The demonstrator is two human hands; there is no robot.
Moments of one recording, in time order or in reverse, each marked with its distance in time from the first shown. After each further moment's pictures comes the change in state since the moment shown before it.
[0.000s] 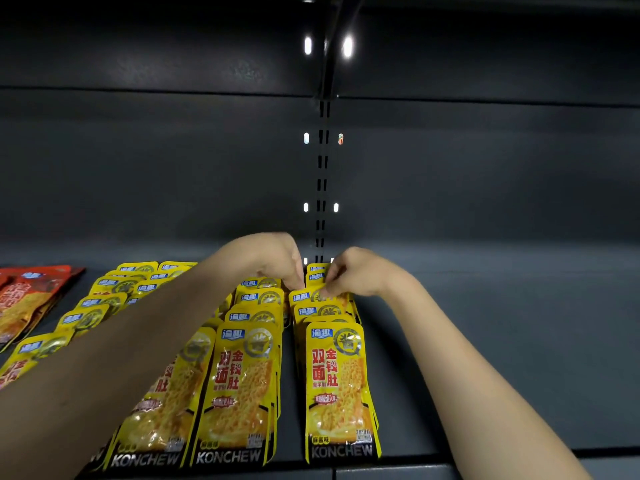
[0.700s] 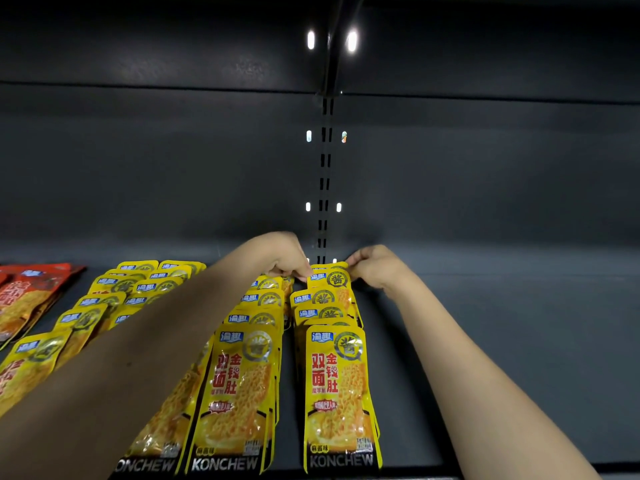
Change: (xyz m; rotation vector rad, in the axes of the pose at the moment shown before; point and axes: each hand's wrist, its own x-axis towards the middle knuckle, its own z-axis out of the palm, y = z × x) left_hand 0.048 -0.008 0.008 -0.208 -0.025 -0.122; right_hand 0.027 0.033 0.004 0.405 0.214 0.205
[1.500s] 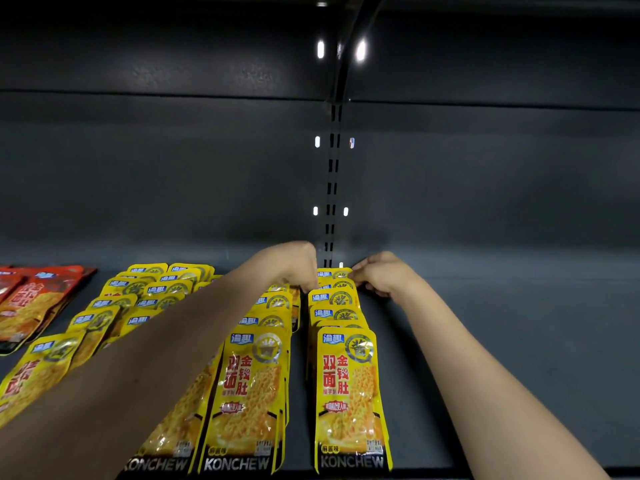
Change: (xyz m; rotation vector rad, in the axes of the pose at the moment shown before) left_hand -0.005 -0.002 0.008 0.263 0.062 0.135; right_hand -0.003 -0.001 0.003 0.116 -0.018 0.069
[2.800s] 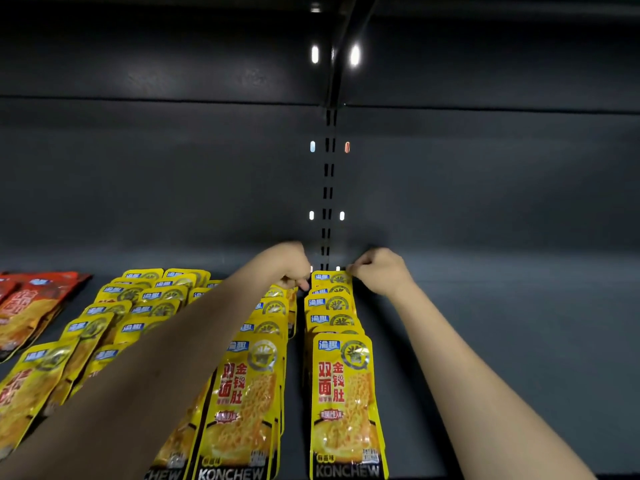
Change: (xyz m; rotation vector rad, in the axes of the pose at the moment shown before) left_hand 0.014 0.004 -0.001 -0.243 -0.052 -0.228; right_hand 0.010 0.005 -0.003 -0.246 0.188 -0.147
